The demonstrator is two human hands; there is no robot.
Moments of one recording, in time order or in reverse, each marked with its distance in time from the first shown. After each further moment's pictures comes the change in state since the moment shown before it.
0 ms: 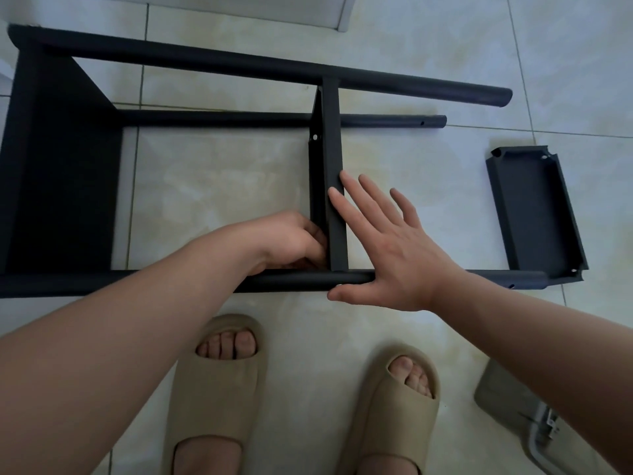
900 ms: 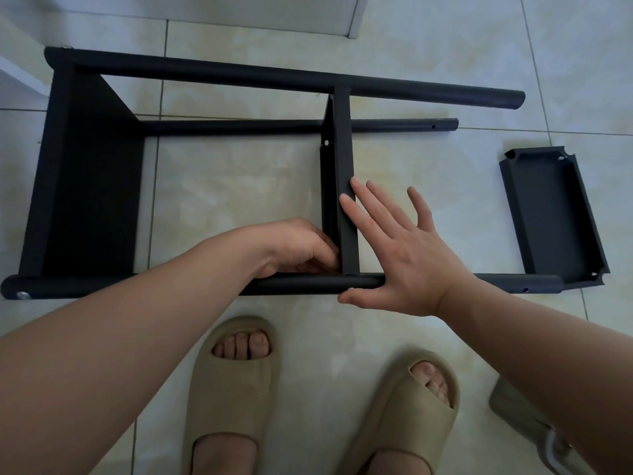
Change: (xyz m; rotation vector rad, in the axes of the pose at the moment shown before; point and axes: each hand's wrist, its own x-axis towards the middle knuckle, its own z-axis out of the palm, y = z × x) left_hand -0.002 -0.001 -0.005 -0.121 -0.115 -0.045; right_hand 0.000 -0.001 0.004 -0.095 0.065 -0.006
